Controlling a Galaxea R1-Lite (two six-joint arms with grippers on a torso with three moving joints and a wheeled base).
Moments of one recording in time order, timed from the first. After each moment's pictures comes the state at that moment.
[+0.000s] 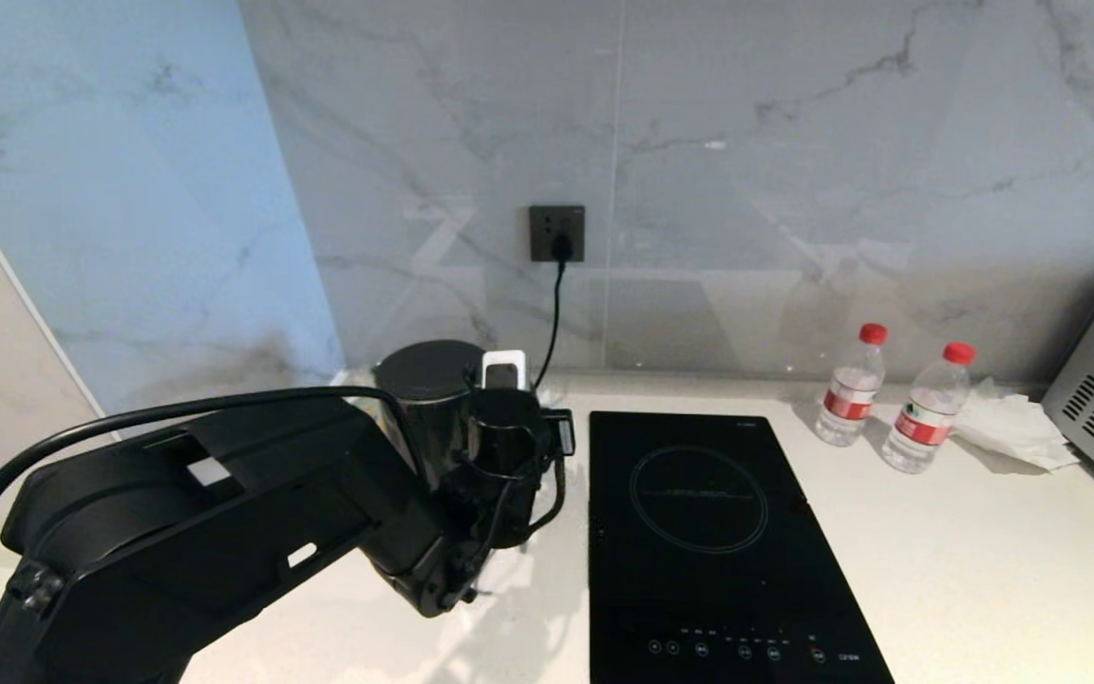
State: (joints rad) left arm -0.66 2.34 -1.12 -1.17 0.53 -0.18; right arm 0.00 0.00 0.00 0.00 -0.01 0.03
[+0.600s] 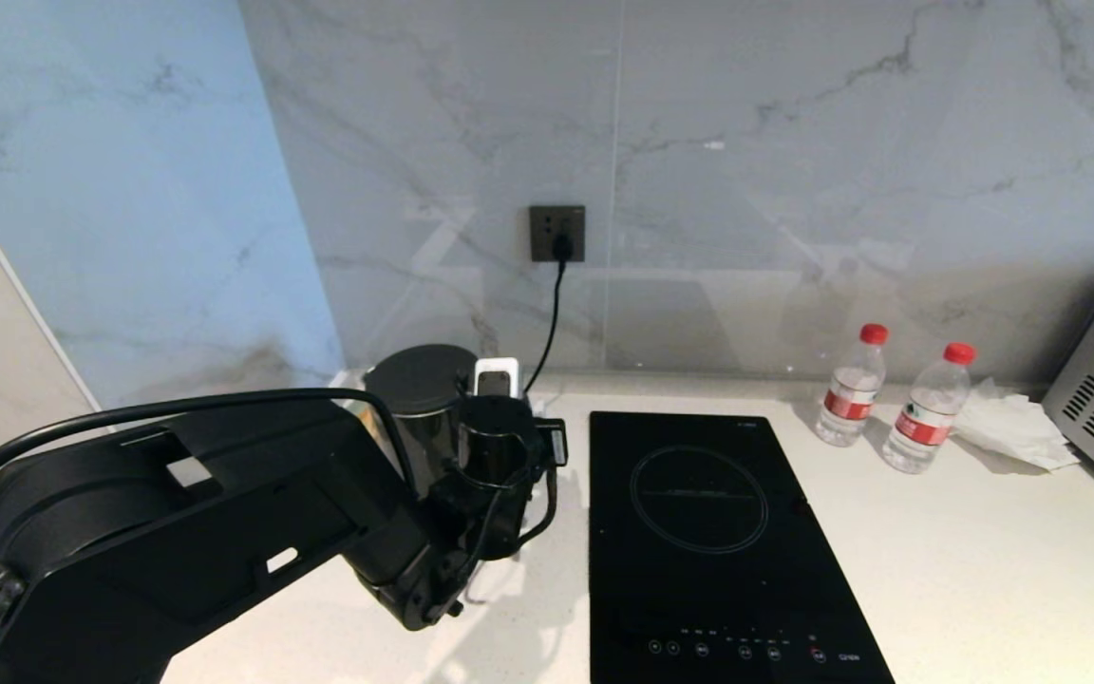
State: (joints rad) left arm -0.67 2.31 -1.05 -1.17 0.53 -0.18; right arm 0.00 0.00 0.00 0.00 -0.01 0.03
